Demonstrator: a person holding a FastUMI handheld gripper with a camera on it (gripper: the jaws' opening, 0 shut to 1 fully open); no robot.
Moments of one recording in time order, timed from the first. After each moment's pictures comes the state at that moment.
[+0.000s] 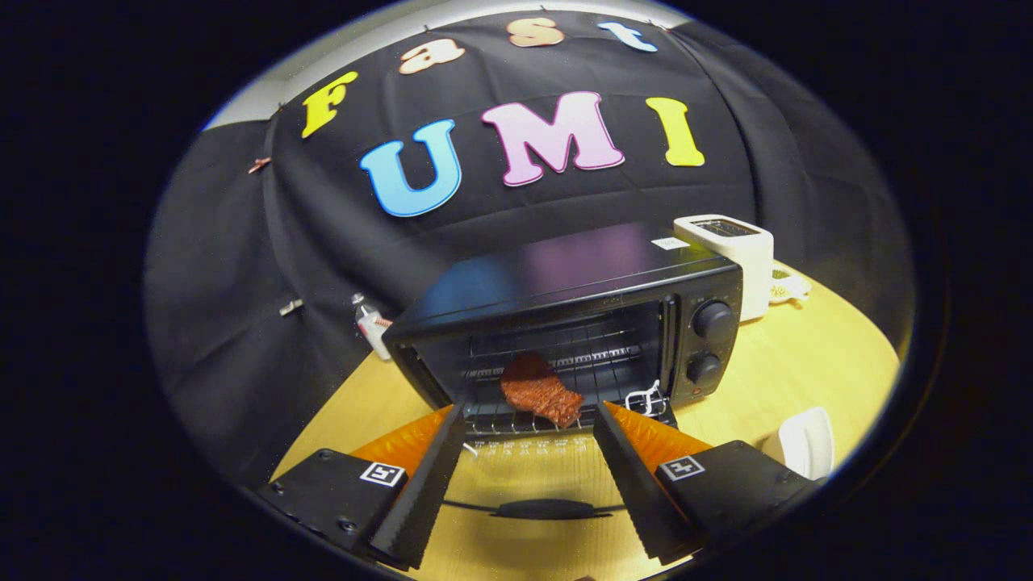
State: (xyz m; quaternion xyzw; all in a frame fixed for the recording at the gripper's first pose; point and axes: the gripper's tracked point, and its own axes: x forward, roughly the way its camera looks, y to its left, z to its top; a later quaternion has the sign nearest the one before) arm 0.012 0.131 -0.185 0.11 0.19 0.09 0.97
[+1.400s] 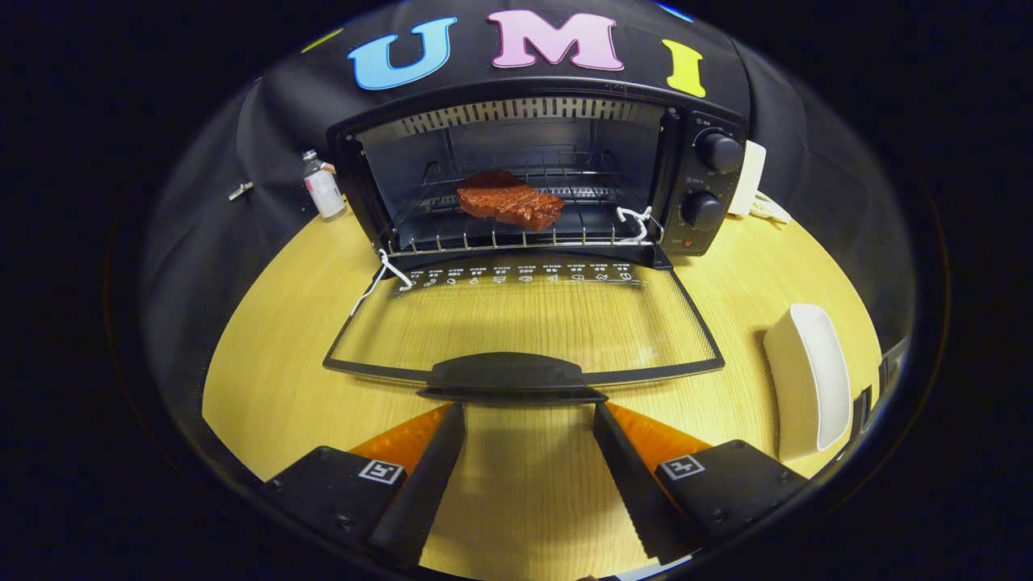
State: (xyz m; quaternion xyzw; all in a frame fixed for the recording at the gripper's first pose) arm -0.039 0.133 -0.323 0.04 0.38 0.02 0.92
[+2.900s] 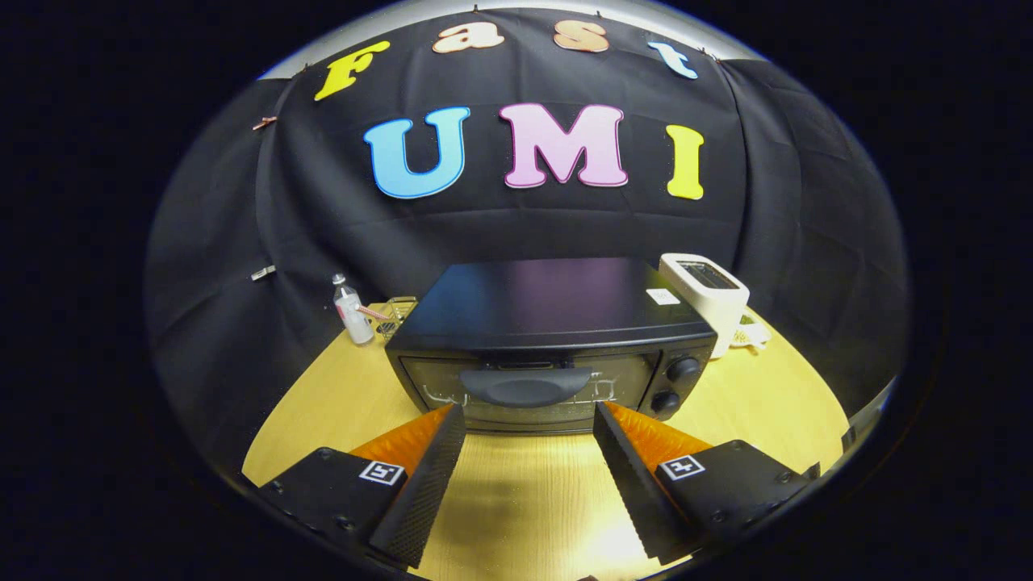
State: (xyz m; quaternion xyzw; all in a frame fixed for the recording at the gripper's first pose) arm 0.014 0.131 -0.111 0.03 0.19 0.03 0.98
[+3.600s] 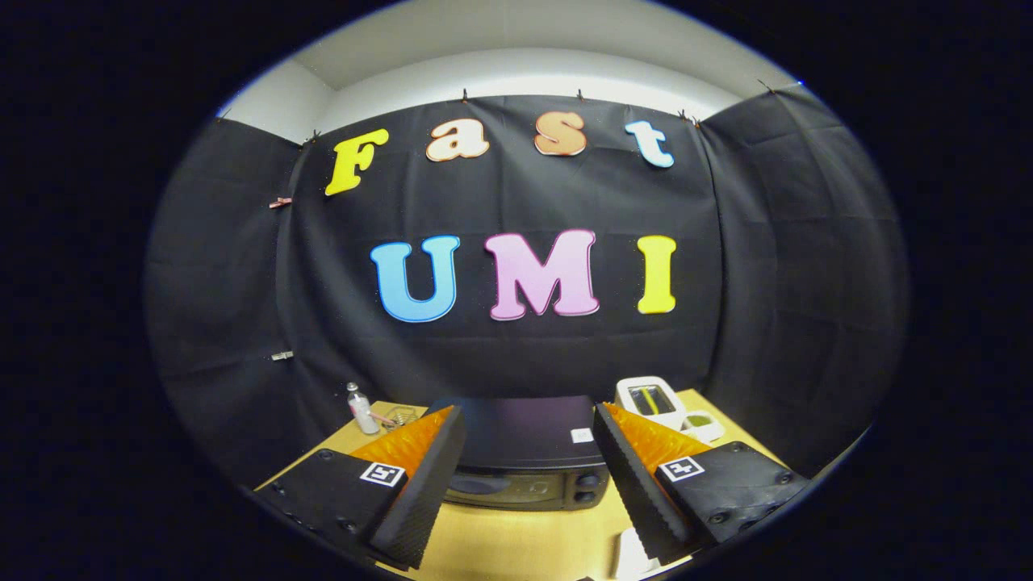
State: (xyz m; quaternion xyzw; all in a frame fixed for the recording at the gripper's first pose) arm -0.020 0.012 0.061 0.03 0.00 0.04 1.00
